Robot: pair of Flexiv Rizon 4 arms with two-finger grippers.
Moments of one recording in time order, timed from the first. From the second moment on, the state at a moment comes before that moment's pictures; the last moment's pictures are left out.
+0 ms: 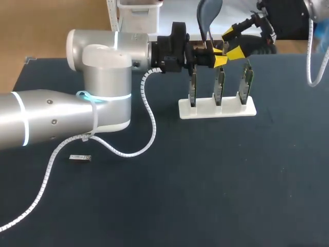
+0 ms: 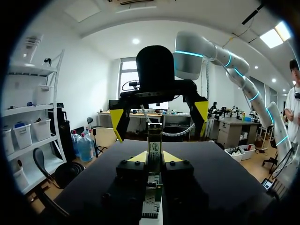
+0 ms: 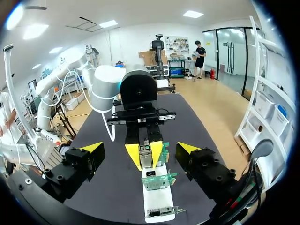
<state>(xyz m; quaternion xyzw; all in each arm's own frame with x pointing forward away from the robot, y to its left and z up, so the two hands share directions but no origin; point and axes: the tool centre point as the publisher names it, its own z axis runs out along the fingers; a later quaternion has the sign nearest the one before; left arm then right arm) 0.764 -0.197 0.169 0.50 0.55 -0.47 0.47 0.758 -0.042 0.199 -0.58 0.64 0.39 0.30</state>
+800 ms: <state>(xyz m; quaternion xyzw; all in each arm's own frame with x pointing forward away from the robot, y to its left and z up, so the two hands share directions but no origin) 0.764 -0.197 0.169 0.50 0.55 -0.47 0.47 0.766 -0.039 0.200 -0.58 0.65 0.39 0.30</state>
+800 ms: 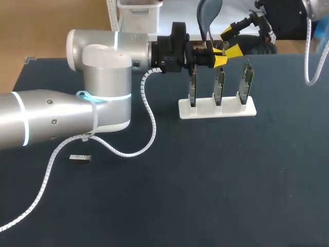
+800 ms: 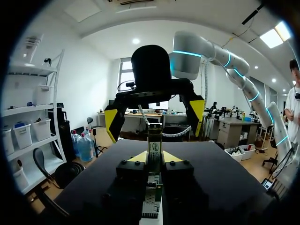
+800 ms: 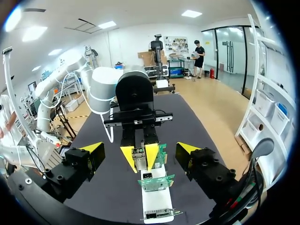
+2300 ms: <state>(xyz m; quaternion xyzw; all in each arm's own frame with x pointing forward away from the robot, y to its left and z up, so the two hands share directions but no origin) 0.766 -0.193 0.164 0.50 0.56 -0.47 0.46 0.763 -0.038 0.198 -0.58 0.65 0.39 0.30</state>
